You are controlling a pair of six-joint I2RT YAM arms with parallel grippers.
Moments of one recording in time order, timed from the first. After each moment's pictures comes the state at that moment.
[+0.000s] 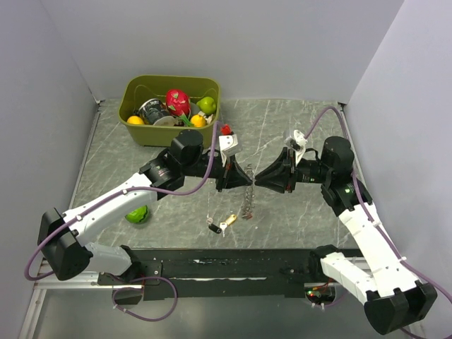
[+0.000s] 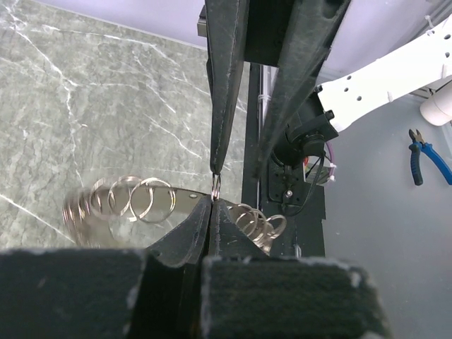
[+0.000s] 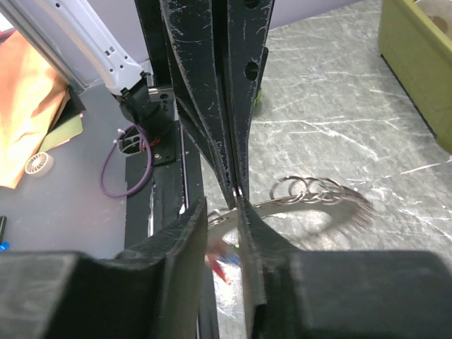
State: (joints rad) left arm -0.83 1.32 1.17 -0.08 0.71 -0.09; right arm 0.28 0.88 0.93 -0.26 -1.13 0.02
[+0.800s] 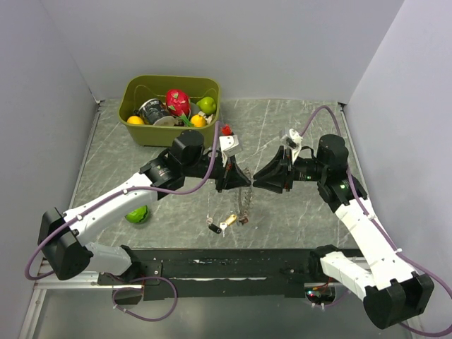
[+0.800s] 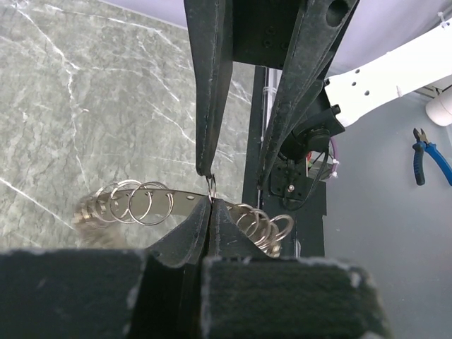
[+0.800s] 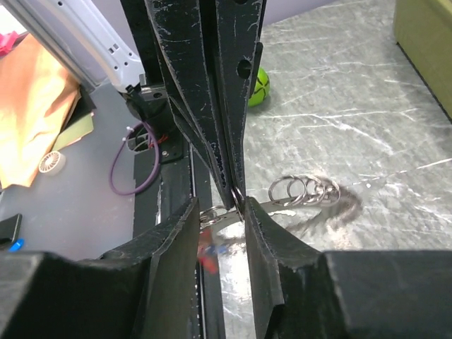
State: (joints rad) left arm -0.83 1.33 1.17 -0.11 0.69 -0.10; right arm 0.28 0.93 0.91 -0.23 -1.16 0.04
